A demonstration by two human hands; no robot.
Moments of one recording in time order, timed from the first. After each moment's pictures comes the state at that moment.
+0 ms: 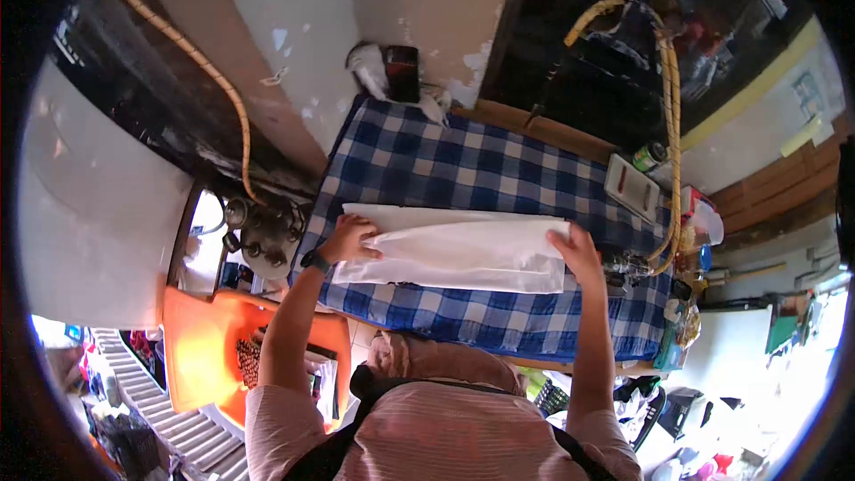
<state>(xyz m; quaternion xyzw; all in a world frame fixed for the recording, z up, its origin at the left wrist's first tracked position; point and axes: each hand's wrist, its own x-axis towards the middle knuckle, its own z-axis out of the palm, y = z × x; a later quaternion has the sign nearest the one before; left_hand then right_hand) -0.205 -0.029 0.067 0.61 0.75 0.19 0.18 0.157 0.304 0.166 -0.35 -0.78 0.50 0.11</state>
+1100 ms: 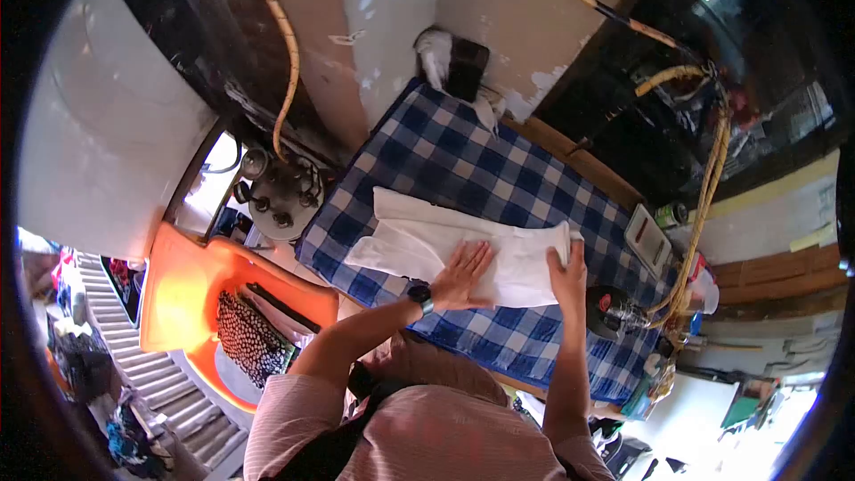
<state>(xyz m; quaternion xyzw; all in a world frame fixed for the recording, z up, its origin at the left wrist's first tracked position) -0.025 0.064 0.052 0.60 0.77 0.22 0.05 0.091 0.253 0.173 -0.35 -0.85 0.36 0.18</state>
